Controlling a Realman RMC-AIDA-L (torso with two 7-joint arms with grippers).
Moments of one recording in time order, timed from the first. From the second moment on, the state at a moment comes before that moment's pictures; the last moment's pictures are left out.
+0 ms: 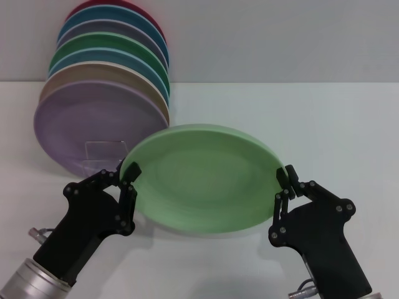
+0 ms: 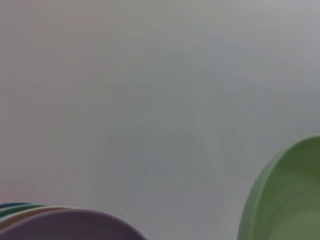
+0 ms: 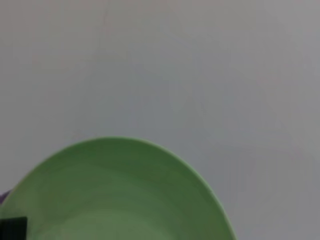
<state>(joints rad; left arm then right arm) -0.19 -2.08 -0.67 -0.39 2.69 1.46 -0.14 0.11 2.09 0.09 0.92 -1.88 -1.47 -0.83</state>
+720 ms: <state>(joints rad) -0.17 -2.07 -0.77 -0.39 2.69 1.52 -0.15 0.14 2.08 -0.02 0.87 -1.94 -1.65 -0.75</state>
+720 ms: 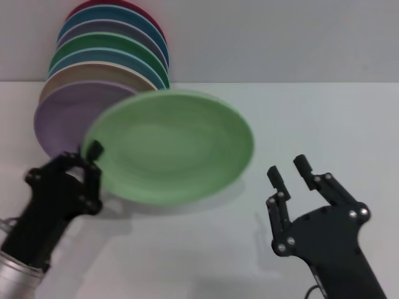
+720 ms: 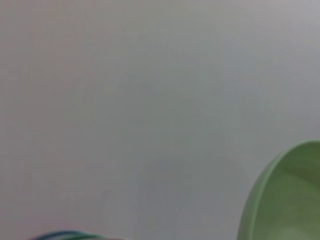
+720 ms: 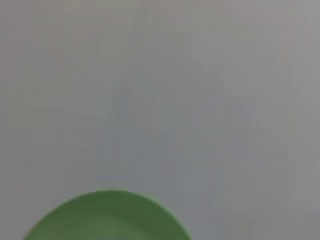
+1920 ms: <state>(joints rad) -0.38 -1.97 -0.99 -0.02 2.70 1.82 -0.20 0.16 2.08 -0.01 0.72 -1.82 -1.65 -0.64</state>
